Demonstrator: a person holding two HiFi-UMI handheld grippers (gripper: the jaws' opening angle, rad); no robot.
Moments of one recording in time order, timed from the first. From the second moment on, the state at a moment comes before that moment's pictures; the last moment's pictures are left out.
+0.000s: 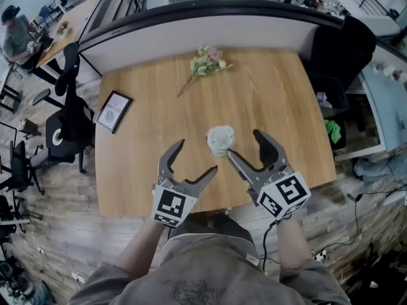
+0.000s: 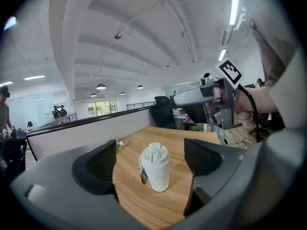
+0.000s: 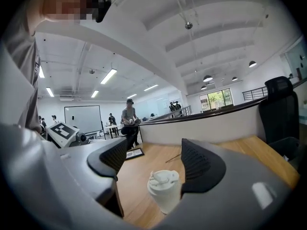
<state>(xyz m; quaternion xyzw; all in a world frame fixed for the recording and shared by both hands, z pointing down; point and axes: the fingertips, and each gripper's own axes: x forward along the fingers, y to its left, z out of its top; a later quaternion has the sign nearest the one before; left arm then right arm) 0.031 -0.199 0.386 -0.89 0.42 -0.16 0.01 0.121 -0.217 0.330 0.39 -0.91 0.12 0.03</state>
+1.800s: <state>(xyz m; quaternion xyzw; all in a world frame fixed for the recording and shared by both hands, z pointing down) 0.084 -0.253 0.561 -0.94 0.31 -0.14 -0.04 0.079 -0.259 0.471 0.14 -0.98 0.07 0.10</state>
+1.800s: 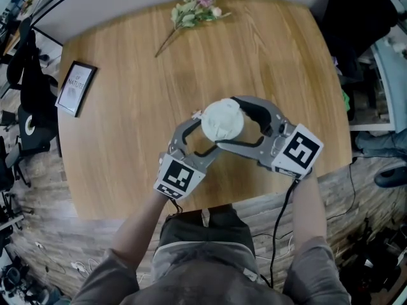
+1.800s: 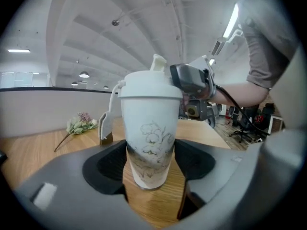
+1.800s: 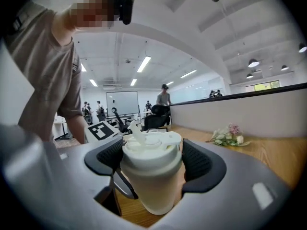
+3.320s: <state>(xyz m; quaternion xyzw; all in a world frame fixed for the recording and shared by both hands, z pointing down) 0.083 -0.249 0.560 -0.95 0.28 -0.13 -0.03 0.066 -0.251 0.483 0.11 -0.99 0.02 0.10</state>
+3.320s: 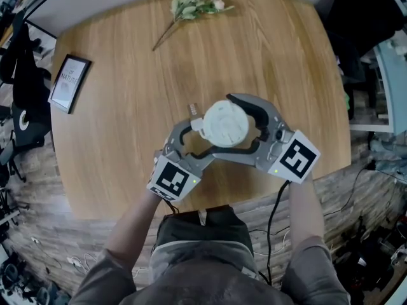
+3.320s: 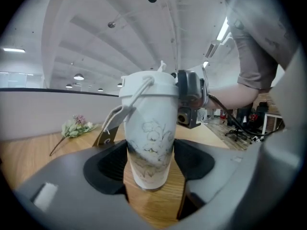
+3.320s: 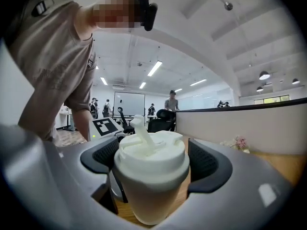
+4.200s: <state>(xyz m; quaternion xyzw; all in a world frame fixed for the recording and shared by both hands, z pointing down) 0.083 -0.250 0.559 -0.94 0.31 -0.13 -0.04 0.048 -0.285 0.473 0.38 -0.92 0.08 0.04</state>
